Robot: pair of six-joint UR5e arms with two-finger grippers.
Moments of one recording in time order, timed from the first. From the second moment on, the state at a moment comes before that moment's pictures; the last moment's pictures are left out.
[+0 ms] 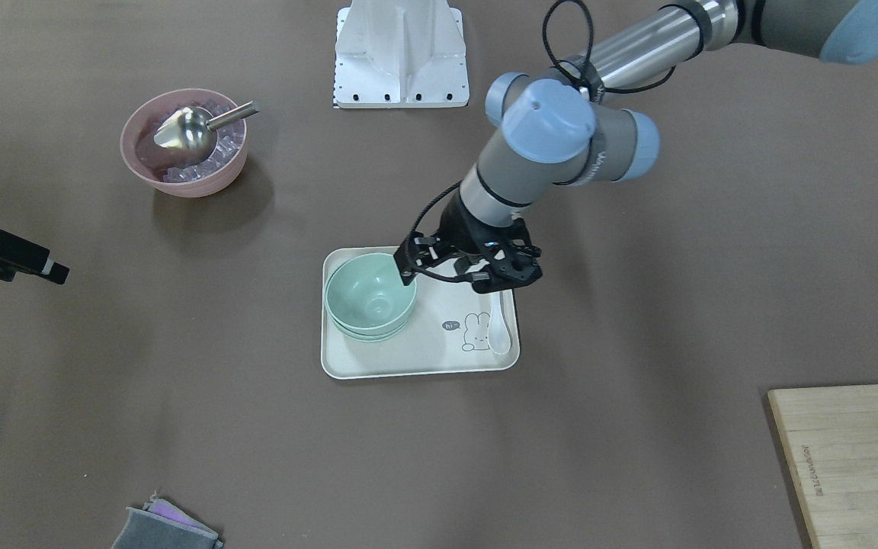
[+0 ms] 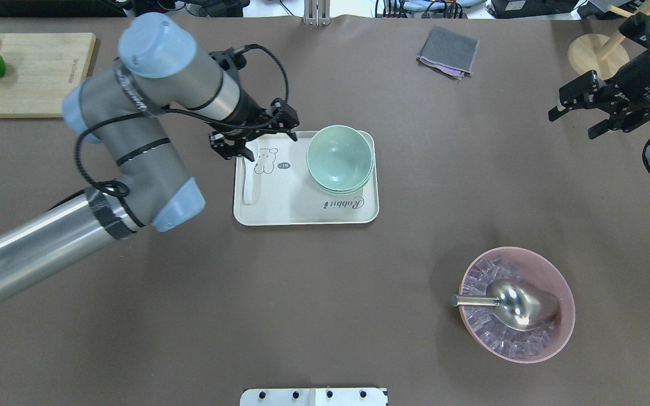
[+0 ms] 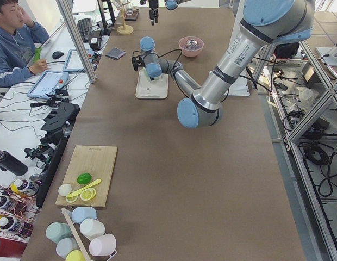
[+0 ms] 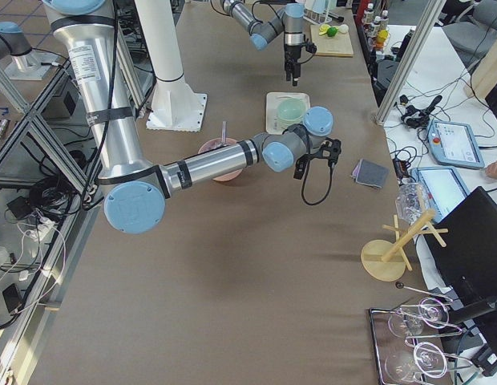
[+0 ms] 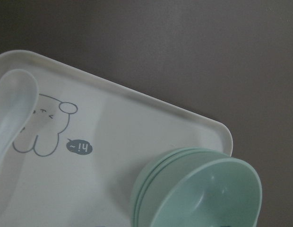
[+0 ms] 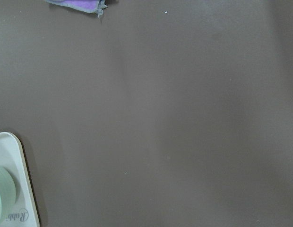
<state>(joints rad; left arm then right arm) -0.79 -2.21 -1.52 -2.04 -2.22 -1.42 1.20 -1.36 1.67 -1.26 2.54 0.89</state>
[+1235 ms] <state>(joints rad) -1.34 -1.35 -1.62 -2.00 -2.27 -0.10 1.47 -1.67 1.66 -1.46 2.31 0.02</state>
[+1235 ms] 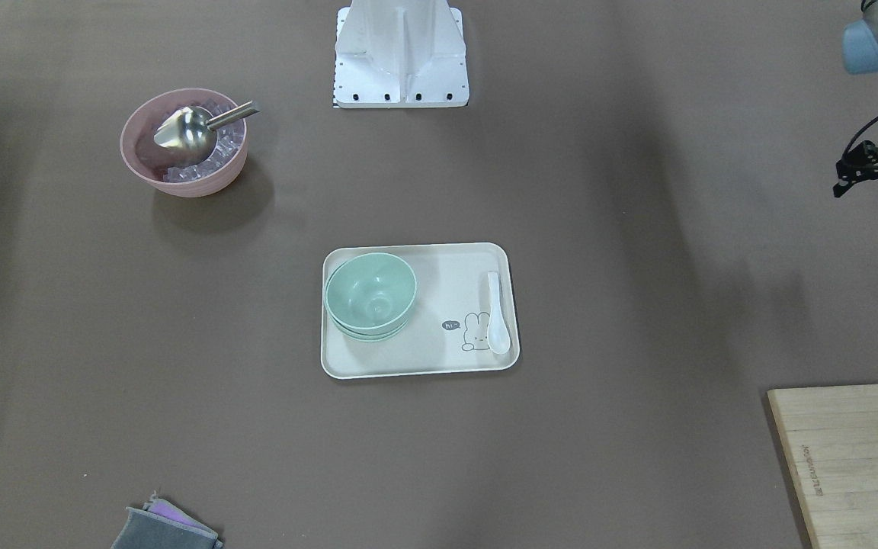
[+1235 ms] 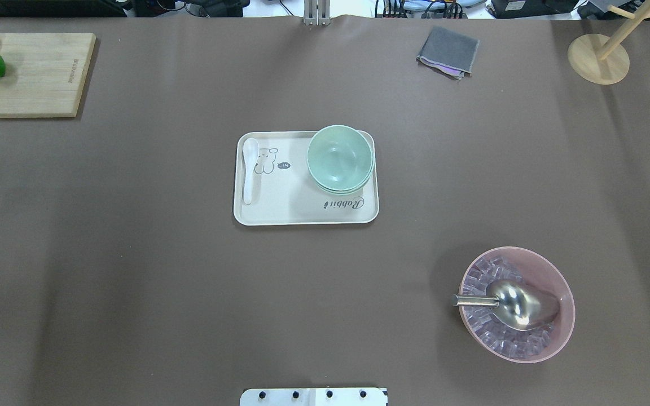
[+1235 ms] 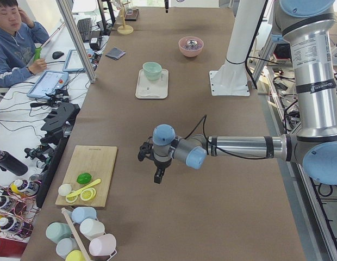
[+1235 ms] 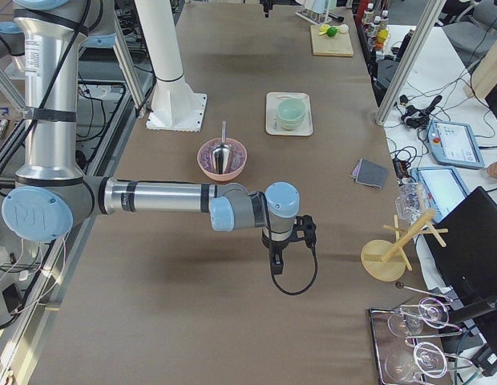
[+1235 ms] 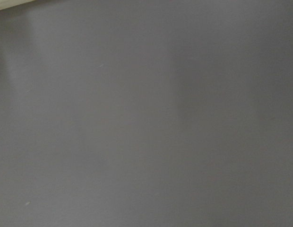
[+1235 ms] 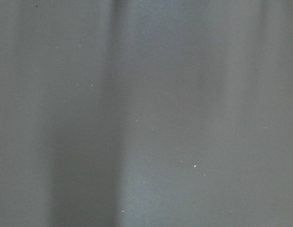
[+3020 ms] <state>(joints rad) -1.58 -1.35 -1.79 -1.56 -2.38 0.12 1.43 -1.66 1.65 -1.48 2.32 0.02</state>
